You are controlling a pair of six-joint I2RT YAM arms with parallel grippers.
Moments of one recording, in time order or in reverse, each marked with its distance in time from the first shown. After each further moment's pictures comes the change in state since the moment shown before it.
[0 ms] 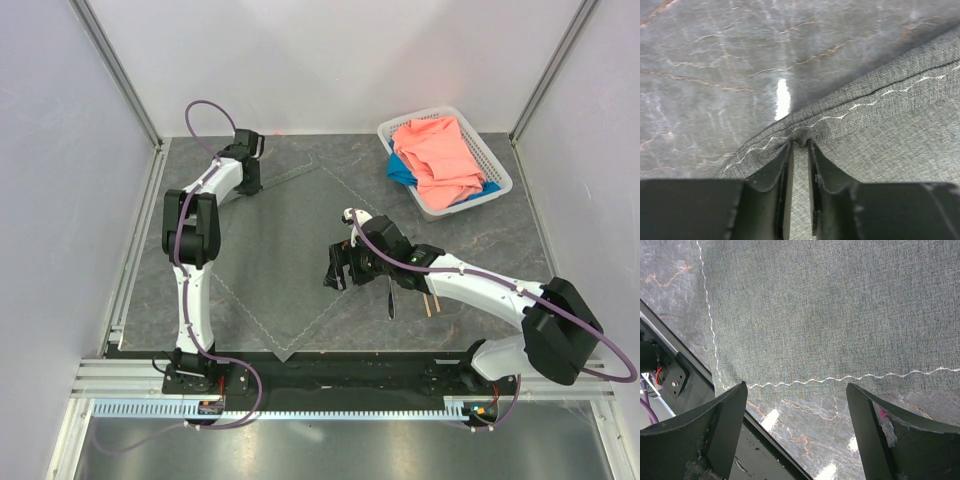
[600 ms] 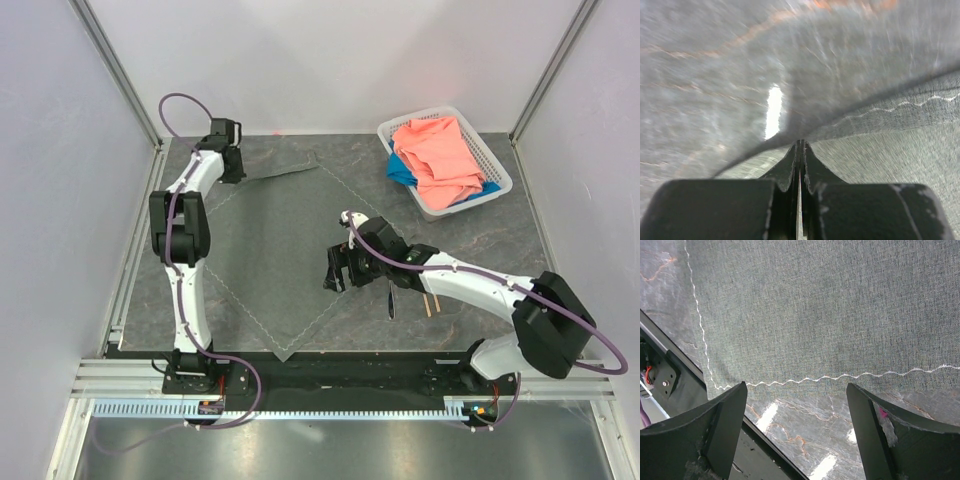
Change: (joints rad) left arm 0.092 0.000 0.079 -0.026 0.059 0.001; right arm 0.000 0.040 0.000 0.001 0.000 -0.001
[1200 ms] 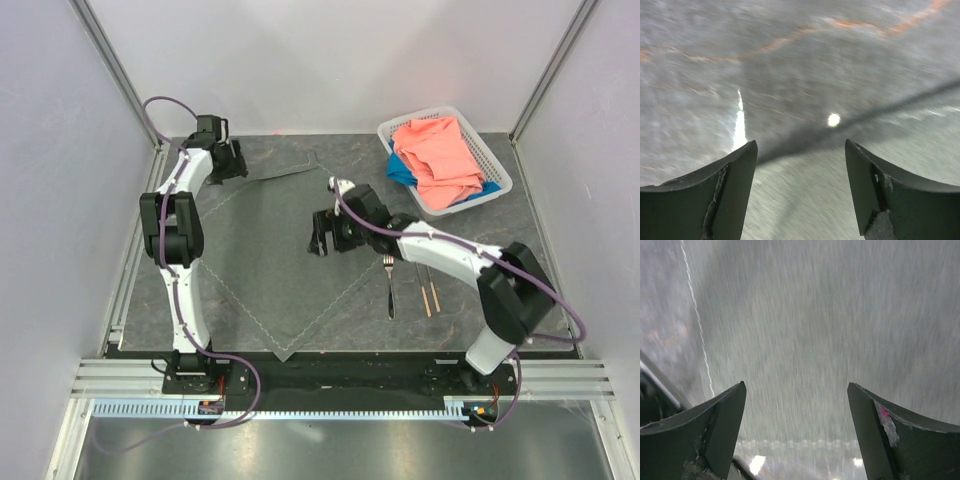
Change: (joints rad) left arm 0.073 0.007 0.061 -0.043 0.130 -0.080; right arm -0.067 0.210 0.240 0.015 0.004 -0.019
